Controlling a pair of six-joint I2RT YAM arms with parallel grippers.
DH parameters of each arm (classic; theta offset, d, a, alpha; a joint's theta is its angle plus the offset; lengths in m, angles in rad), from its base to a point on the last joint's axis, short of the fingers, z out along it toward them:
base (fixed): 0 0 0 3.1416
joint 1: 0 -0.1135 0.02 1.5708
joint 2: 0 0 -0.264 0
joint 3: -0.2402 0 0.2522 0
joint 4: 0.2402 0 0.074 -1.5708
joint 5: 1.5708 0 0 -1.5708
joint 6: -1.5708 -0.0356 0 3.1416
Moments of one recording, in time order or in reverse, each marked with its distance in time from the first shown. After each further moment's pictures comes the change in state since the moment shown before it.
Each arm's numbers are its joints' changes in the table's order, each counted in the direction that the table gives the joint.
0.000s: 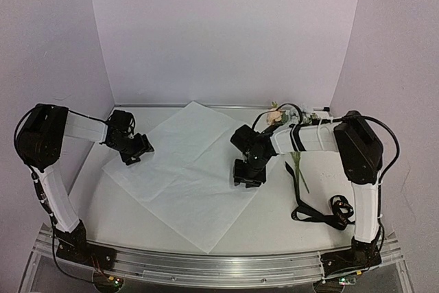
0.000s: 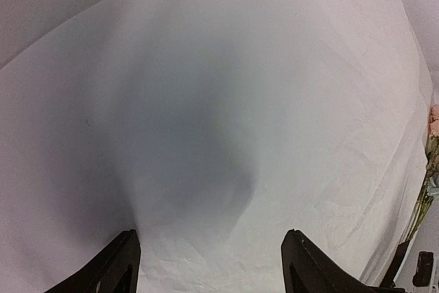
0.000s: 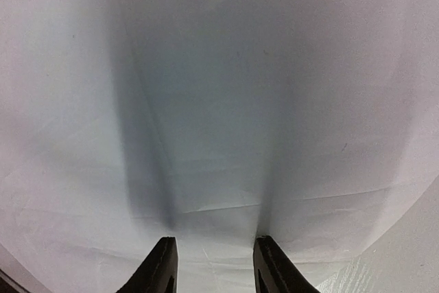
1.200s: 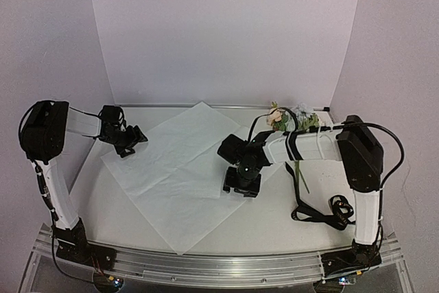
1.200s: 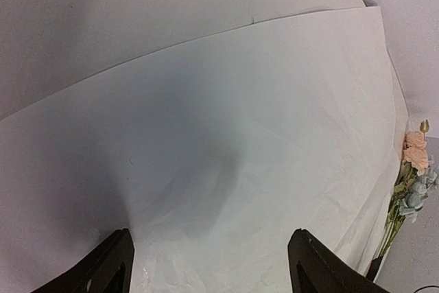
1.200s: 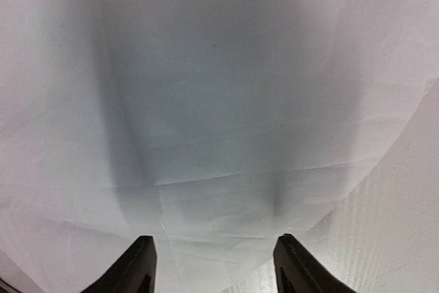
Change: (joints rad) left arm -0.129 0.087 -0.102 -0.037 0.136 -0.034; right arm -0.115 -0.064 -0.009 0.095 0.104 -0.161
